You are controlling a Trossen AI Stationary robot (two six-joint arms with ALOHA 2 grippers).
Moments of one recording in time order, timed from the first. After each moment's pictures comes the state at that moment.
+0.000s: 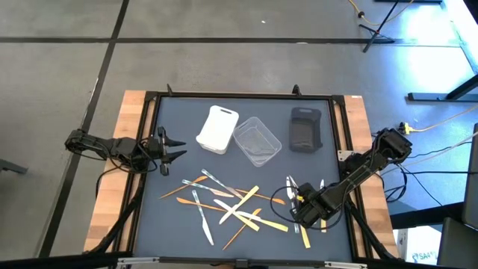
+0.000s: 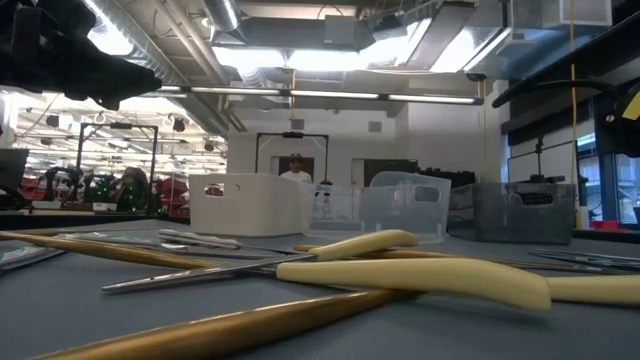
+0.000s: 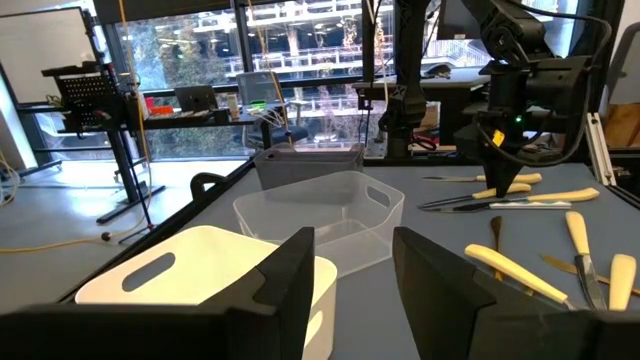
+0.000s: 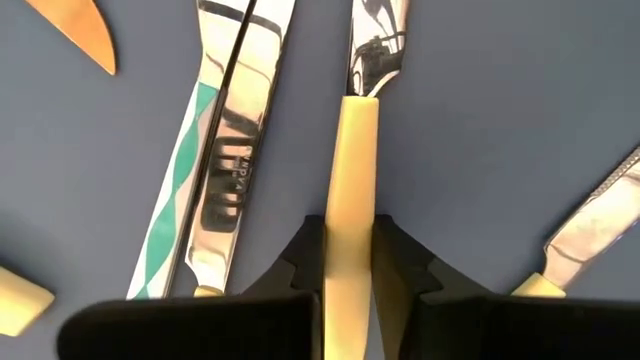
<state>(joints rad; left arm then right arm) -0.25 0.00 0.07 -0.07 -0.48 0.05 0.74 1.62 0.85 -0.75 -0.01 1.81</state>
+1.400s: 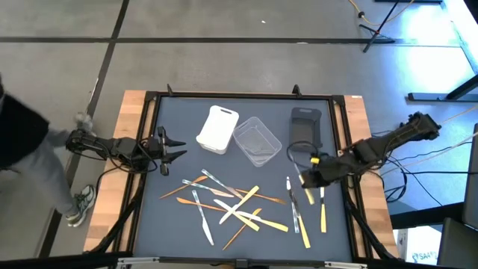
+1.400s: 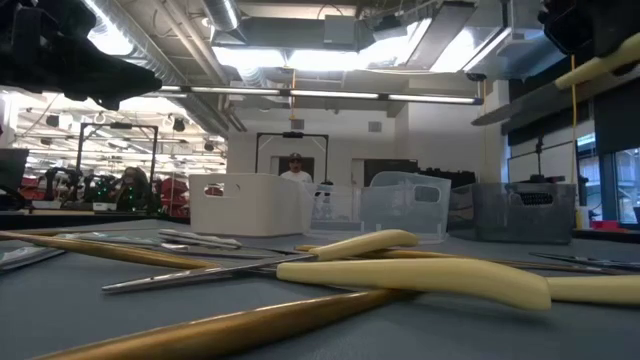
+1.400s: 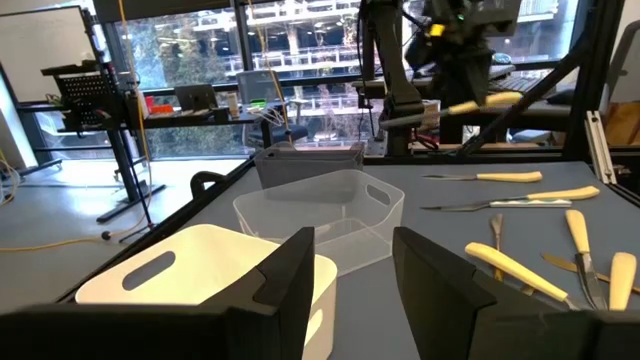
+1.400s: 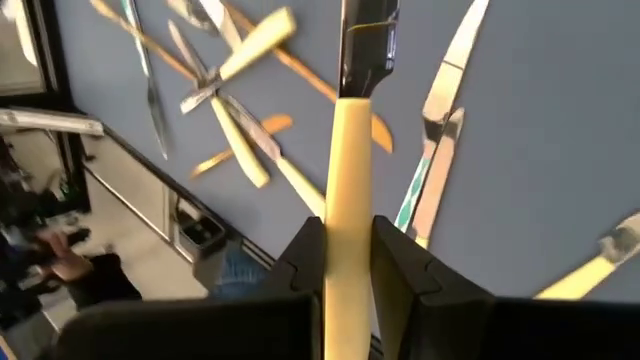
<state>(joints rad) -0.25 0.00 0.07 -0.07 -0.48 0.05 0.44 0.95 0.85 -0.83 -0.02 1.70</state>
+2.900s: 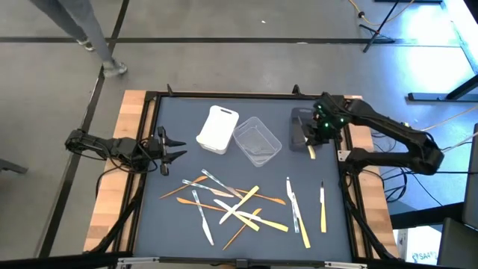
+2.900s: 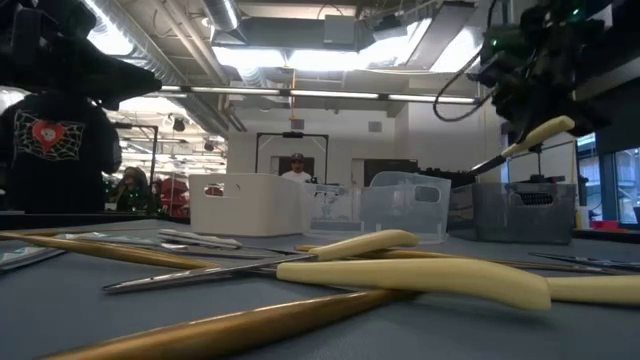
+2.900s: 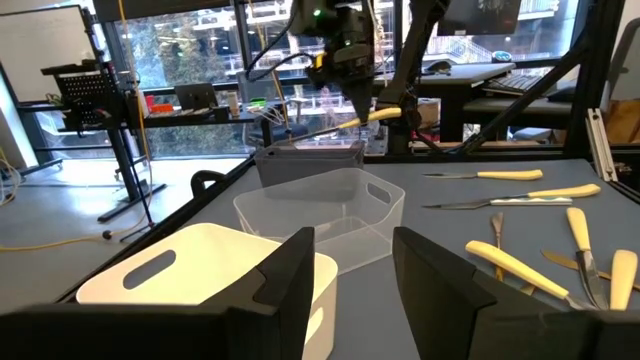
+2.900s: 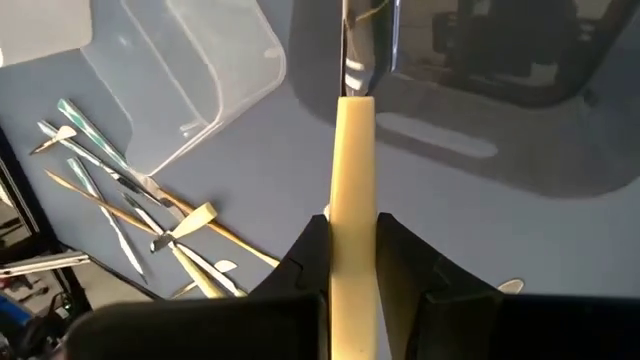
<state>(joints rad) -0.25 0.00 0.07 -0.08 -0.48 0.06 -0.69 1.06 0.85 -1.11 -0.49 0.80</state>
